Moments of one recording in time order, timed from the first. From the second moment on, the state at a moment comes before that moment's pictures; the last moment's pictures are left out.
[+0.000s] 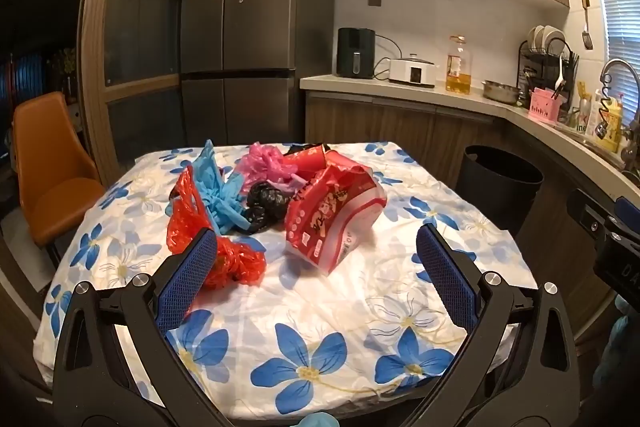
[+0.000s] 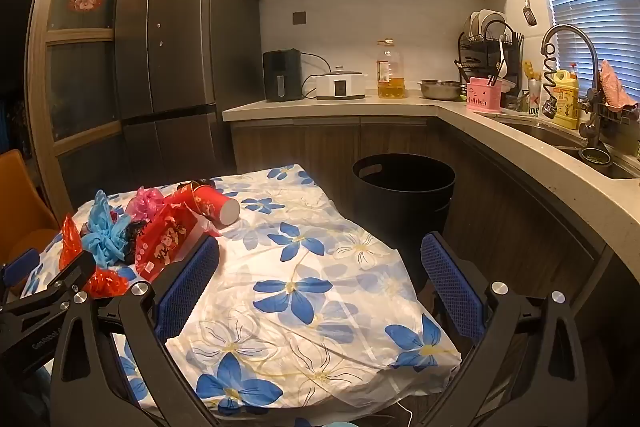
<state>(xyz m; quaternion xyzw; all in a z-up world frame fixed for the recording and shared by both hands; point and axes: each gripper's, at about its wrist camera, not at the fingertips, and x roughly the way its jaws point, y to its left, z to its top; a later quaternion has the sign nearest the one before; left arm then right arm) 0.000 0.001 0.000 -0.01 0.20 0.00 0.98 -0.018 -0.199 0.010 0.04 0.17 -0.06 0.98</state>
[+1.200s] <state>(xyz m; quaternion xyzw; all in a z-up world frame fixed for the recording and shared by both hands) -0.003 -0.006 0.002 -0.02 0.20 0.00 0.98 -0.020 -0.202 0.011 0.05 0.17 -0.06 0.98</state>
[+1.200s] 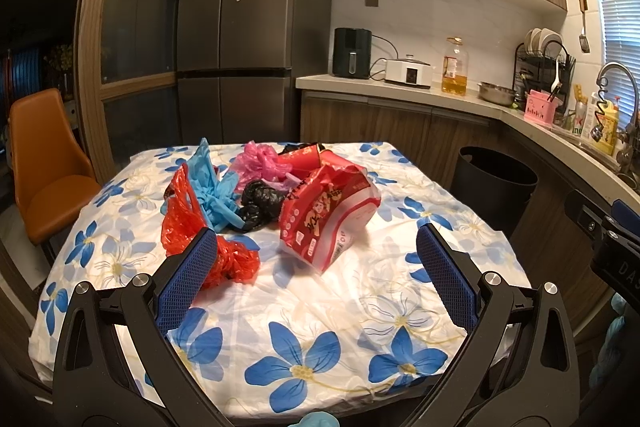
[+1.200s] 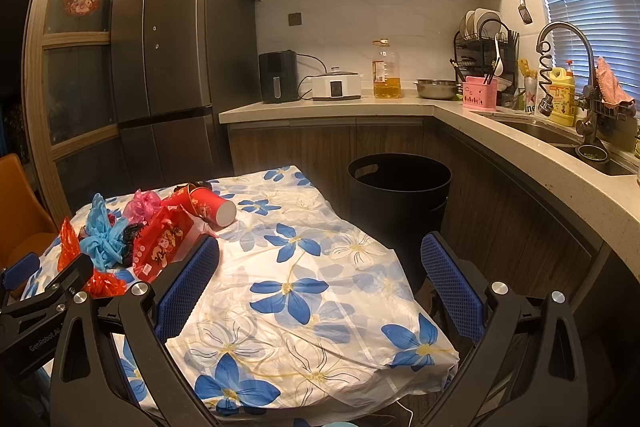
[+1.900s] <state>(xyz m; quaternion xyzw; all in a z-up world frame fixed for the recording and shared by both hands) -0.004 -0.014 0.000 -0.02 0.20 -0.01 0.98 -0.022 -0.196 0.009 0.05 0.17 -0.06 0.98</state>
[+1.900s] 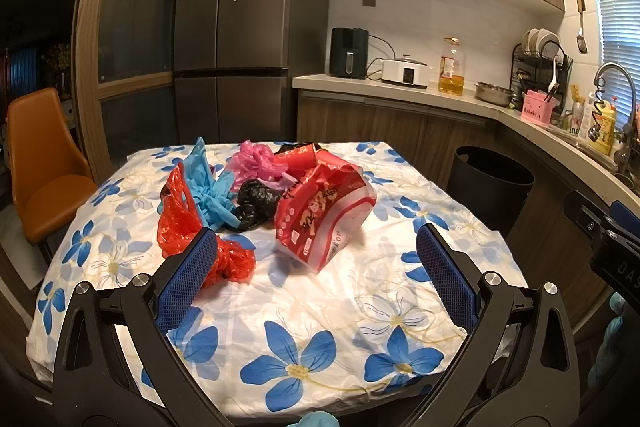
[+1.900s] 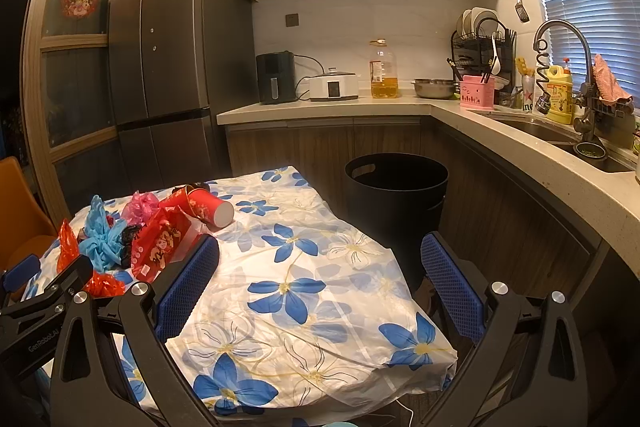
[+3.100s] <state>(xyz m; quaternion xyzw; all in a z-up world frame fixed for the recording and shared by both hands) -0.004 -0.013 0.005 -0.02 0.20 -0.01 0.98 -0.023 -0.206 0.013 0.05 0.17 -0.06 0.98</state>
